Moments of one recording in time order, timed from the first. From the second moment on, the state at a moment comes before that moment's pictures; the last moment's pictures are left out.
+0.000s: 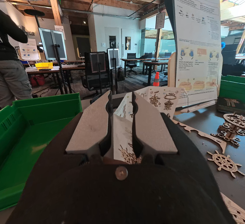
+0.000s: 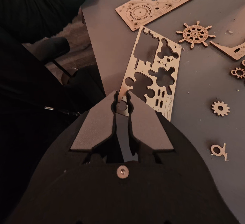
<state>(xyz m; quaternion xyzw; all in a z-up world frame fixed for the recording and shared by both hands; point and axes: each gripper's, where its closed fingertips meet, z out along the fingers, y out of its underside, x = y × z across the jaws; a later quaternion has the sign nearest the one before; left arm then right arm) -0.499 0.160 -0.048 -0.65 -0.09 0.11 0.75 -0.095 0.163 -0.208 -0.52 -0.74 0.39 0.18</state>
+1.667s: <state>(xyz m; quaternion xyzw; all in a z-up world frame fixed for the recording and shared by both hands) -0.434 -0.102 -0.227 -0.95 -0.15 0.10 0.26 -0.098 0.254 -0.167 -0.49 -0.70 0.43 0.30</state>
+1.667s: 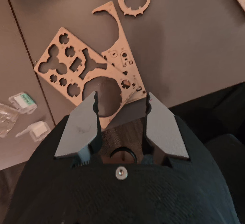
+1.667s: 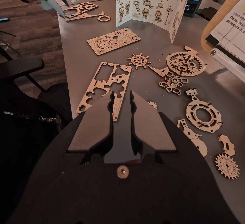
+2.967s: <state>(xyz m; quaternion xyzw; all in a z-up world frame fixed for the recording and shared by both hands) -0.458 -0.137 -0.234 -0.98 0.10 0.08 0.18 -0.102 0.272 -0.180 -0.52 -0.68 0.43 0.29</state>
